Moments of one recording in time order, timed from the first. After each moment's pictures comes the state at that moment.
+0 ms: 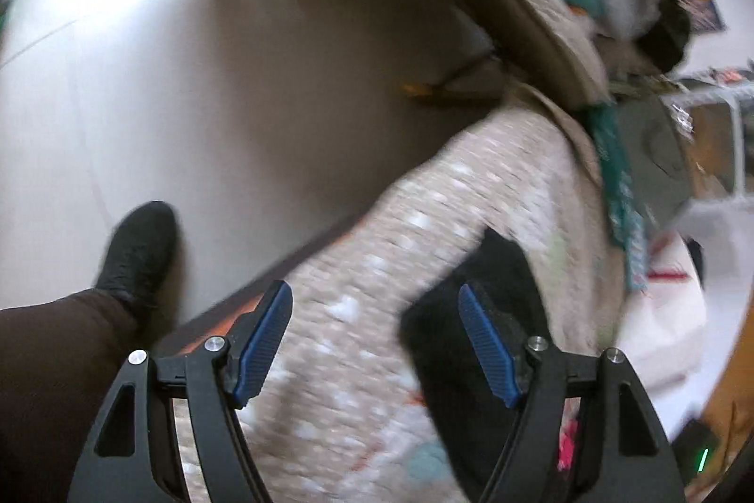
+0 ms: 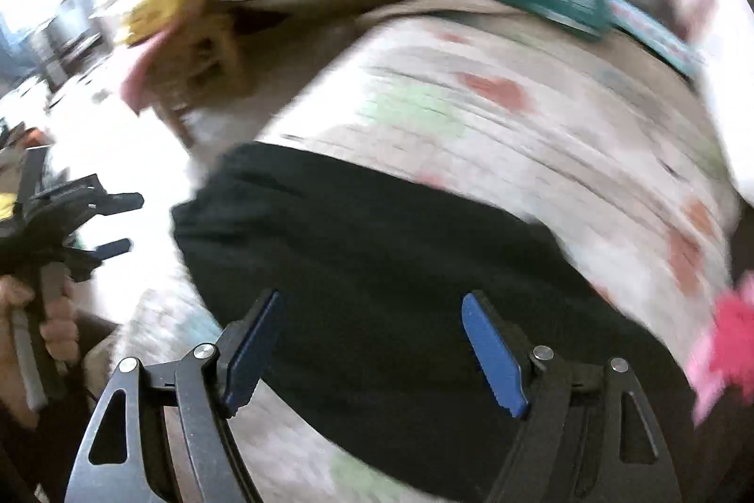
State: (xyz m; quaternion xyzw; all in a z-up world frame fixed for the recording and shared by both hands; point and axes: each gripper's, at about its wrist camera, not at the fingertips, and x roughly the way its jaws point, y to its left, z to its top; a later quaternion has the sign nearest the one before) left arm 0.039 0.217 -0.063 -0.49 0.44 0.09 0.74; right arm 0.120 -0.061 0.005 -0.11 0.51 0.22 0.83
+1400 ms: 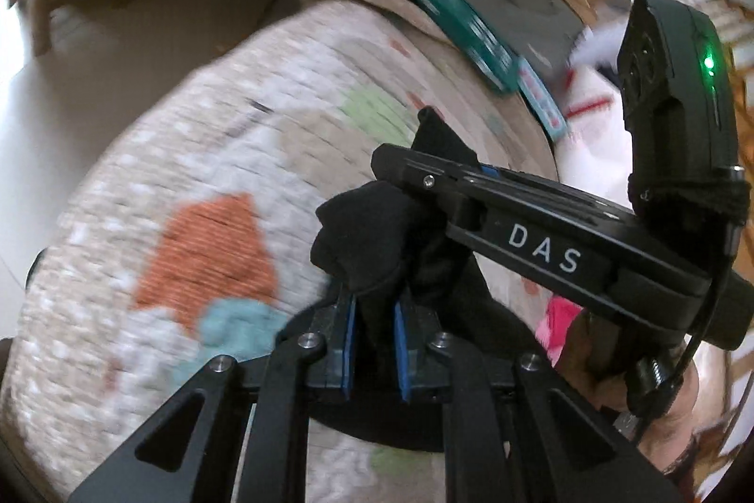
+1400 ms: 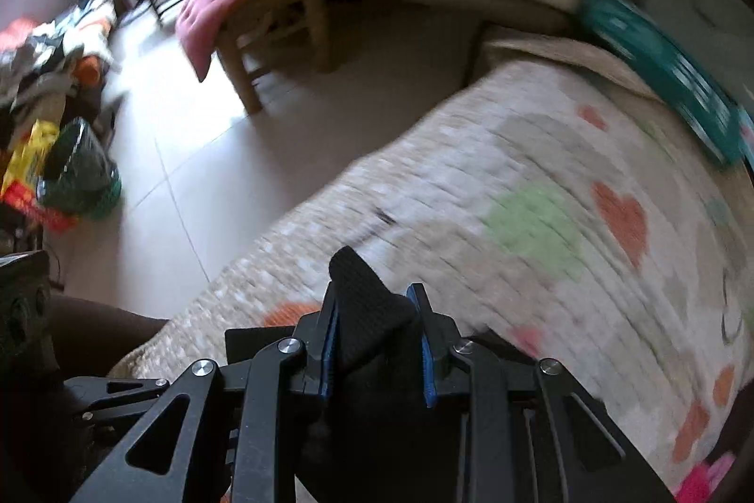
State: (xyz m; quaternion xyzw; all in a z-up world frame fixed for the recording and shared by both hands) left arm 0.075 0.044 0.006 -0.35 0.46 -0.10 0.81; right arm 0.189 0.017 0.005 -0.18 0.52 0.31 0.77
